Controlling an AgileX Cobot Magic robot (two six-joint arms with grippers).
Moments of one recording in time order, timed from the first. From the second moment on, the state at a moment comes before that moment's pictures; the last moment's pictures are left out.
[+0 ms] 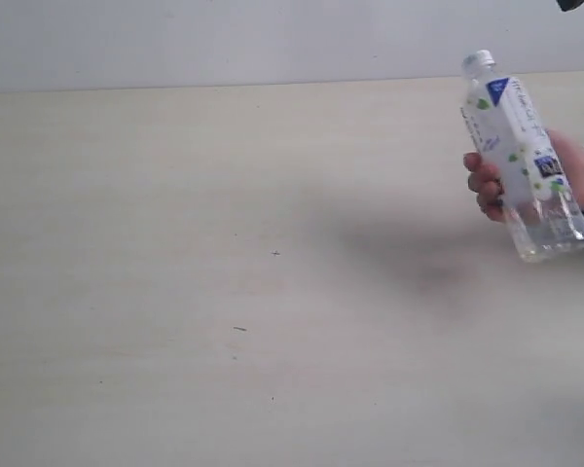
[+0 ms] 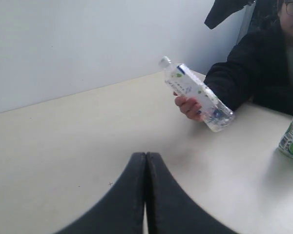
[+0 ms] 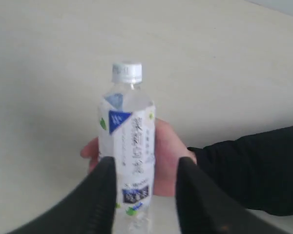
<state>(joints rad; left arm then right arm) -0.74 0.30 -0.29 -0.33 0.24 0.23 0.35 1.49 -1.54 -0.06 1.18 -0.07</state>
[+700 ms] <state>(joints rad) -0.74 0.30 -0.29 -0.33 0.24 0.23 0.35 1.05 -0.90 0.66 0.82 -0.50</state>
